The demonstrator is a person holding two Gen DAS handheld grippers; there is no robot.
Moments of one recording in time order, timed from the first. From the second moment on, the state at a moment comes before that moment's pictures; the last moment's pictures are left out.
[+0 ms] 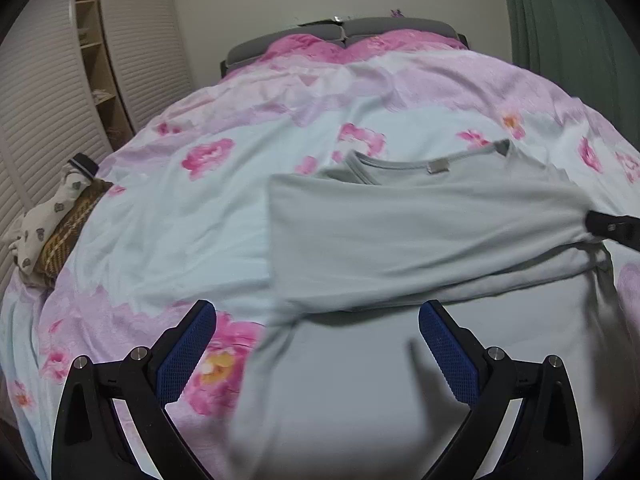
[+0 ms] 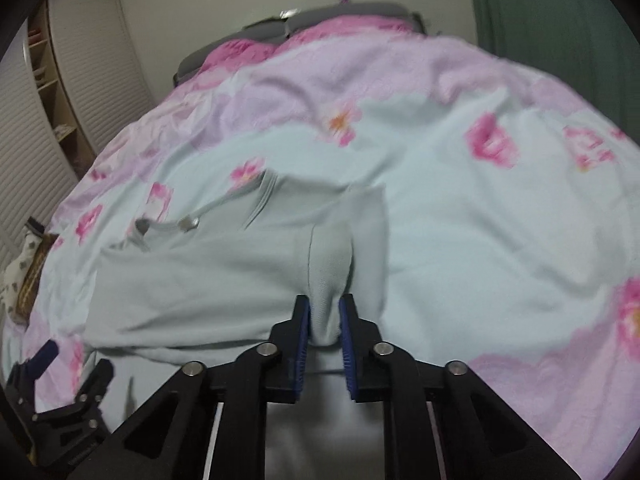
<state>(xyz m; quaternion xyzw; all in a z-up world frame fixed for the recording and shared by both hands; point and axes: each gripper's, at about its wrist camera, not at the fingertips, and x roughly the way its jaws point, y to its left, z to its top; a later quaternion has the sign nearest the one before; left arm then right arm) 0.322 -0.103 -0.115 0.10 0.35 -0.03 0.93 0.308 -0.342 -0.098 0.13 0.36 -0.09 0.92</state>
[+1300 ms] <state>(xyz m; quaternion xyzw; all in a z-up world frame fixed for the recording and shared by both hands) 0.370 -0.035 -0.143 0.09 0.41 0.03 0.91 0.307 -0.357 -0.119 0.09 0.41 -0.13 0.90</state>
